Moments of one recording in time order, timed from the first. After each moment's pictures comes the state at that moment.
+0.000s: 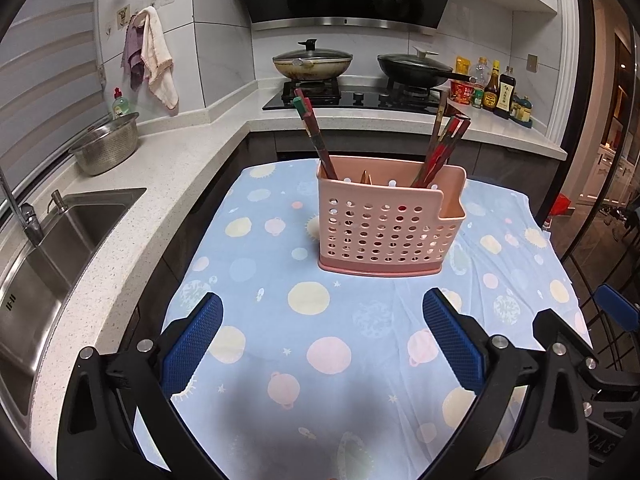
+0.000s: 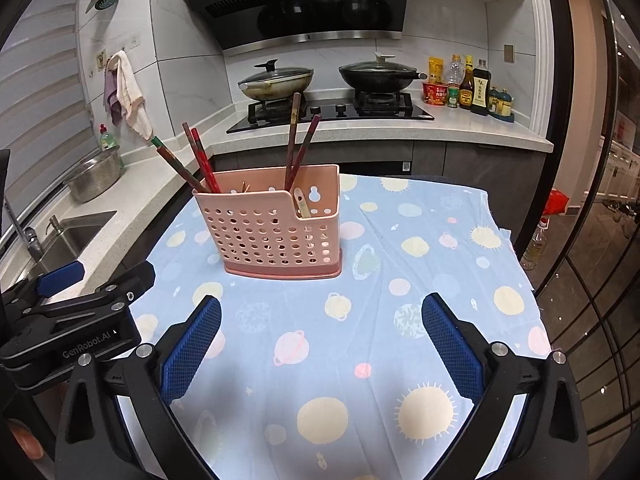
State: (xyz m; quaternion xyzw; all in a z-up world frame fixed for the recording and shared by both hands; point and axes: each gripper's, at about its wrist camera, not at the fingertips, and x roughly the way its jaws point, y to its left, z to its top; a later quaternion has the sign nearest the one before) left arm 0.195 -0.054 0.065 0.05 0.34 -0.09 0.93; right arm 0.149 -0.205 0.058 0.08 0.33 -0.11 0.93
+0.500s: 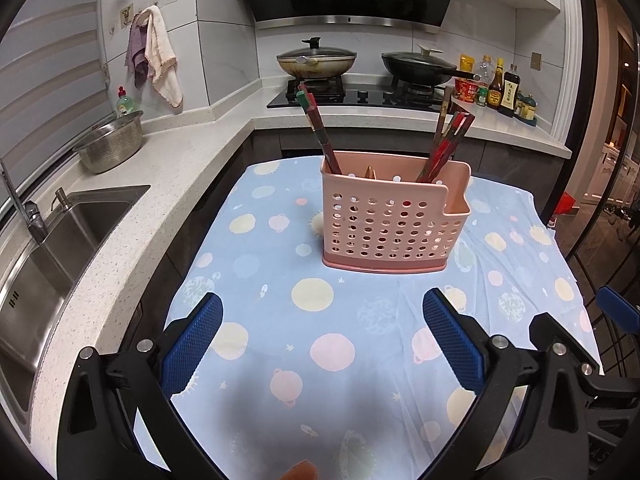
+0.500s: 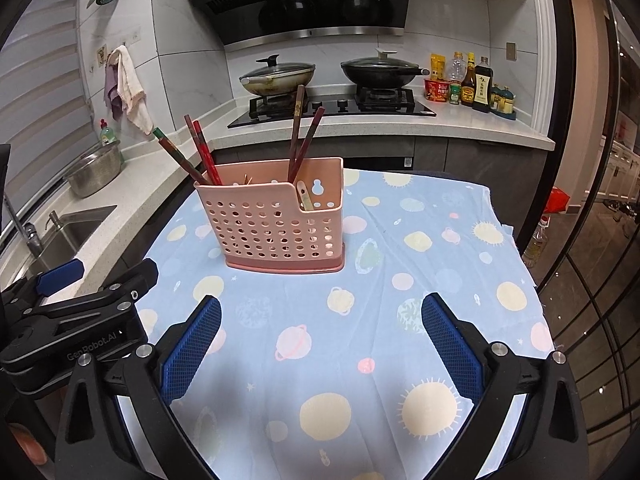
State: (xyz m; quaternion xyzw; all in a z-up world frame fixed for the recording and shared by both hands) left arm 0.194 -0.052 0.060 0.05 0.34 -0.08 0.93; right arm 0.150 -0.200 0.055 0.08 0.34 -0.11 0.93
